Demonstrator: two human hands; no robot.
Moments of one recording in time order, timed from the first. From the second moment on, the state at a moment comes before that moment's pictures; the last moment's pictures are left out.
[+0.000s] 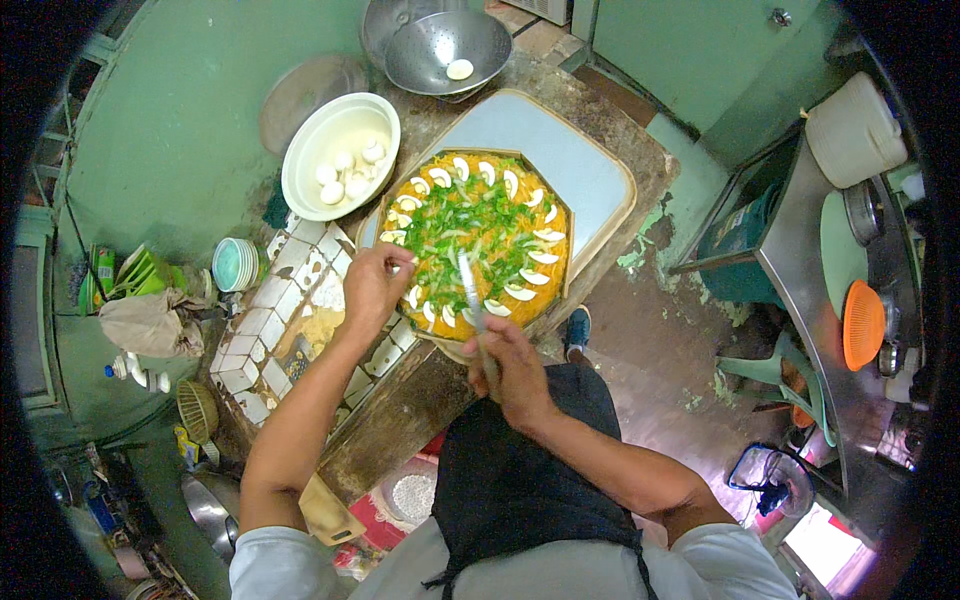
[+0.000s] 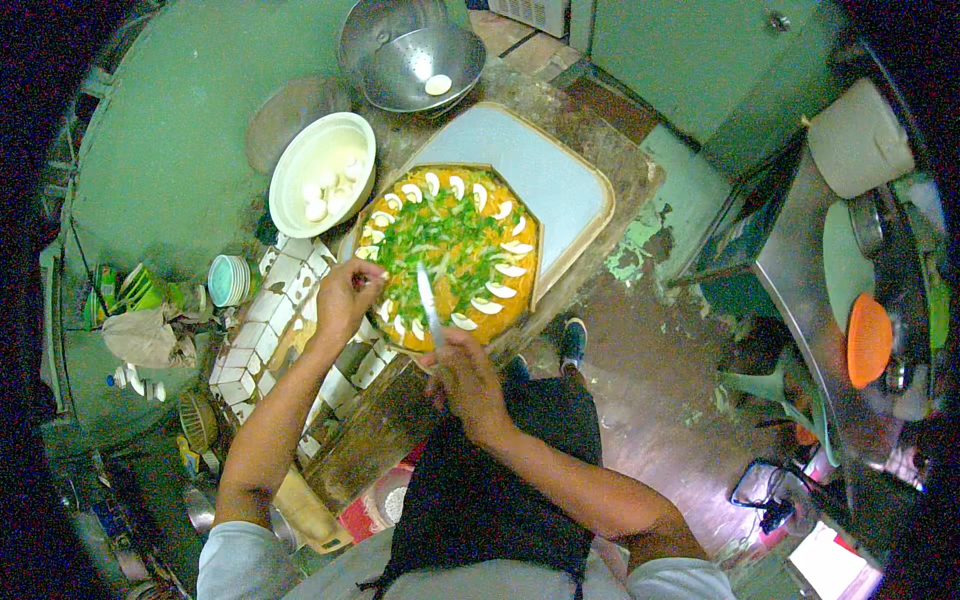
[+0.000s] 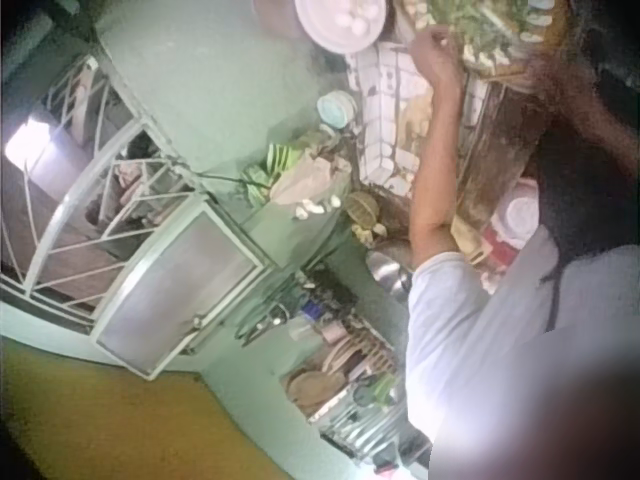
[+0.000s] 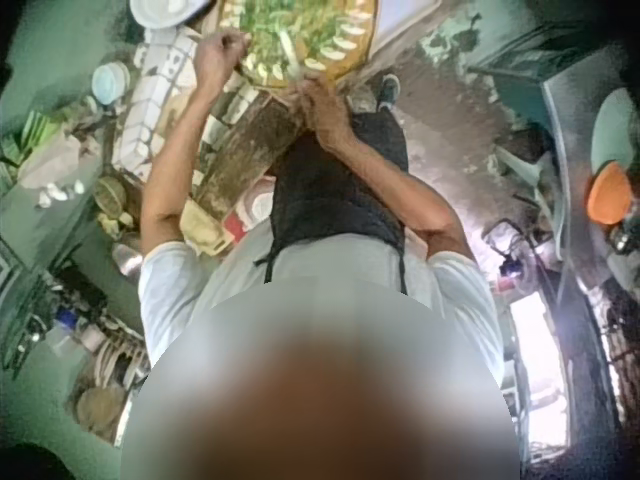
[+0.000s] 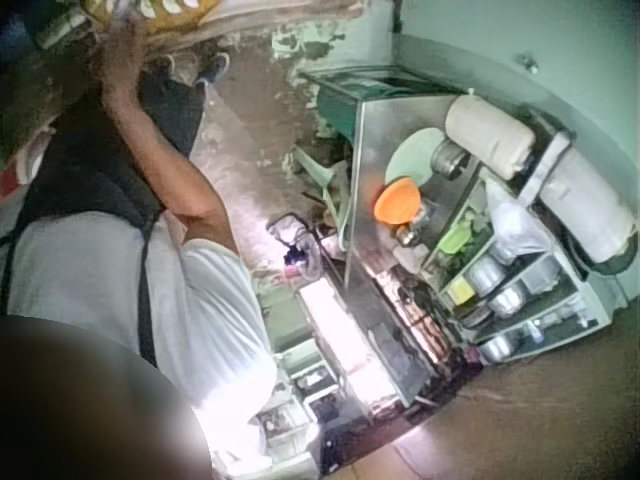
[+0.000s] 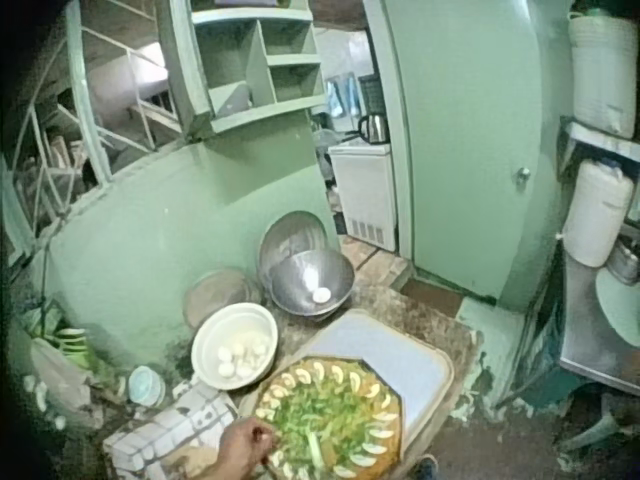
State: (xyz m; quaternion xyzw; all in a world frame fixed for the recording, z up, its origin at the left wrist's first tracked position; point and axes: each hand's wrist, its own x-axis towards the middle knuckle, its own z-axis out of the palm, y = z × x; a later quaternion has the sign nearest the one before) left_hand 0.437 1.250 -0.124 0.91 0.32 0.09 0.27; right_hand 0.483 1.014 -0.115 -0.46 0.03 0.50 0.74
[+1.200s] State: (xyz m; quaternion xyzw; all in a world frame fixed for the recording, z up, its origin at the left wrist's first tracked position) left_hand 0.684 1.313 -0.081 0.52 0.15 0.27 0.80; right_hand 0.769 0.991 -0.078 -0.69 -0.18 0.43 0.56
